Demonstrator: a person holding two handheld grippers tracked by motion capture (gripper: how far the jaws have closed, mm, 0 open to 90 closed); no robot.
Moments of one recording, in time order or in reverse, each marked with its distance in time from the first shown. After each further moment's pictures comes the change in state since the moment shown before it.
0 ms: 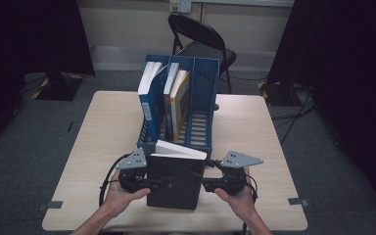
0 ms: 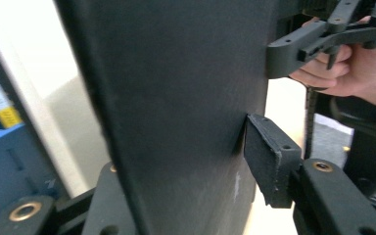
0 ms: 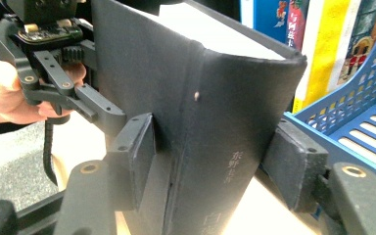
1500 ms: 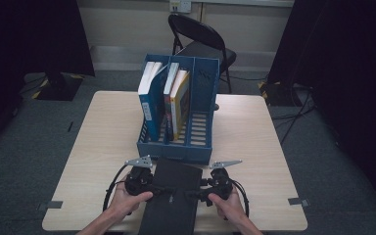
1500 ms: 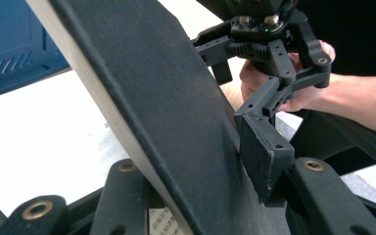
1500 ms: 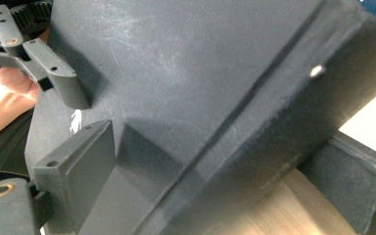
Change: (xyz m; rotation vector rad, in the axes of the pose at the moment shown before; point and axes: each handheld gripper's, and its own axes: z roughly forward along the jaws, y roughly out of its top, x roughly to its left) left arm 0.014 -0.031 0.028 0.146 -0.188 -0.274; right arm -0.032 -0.074 0.054 0.262 0.244 0.407
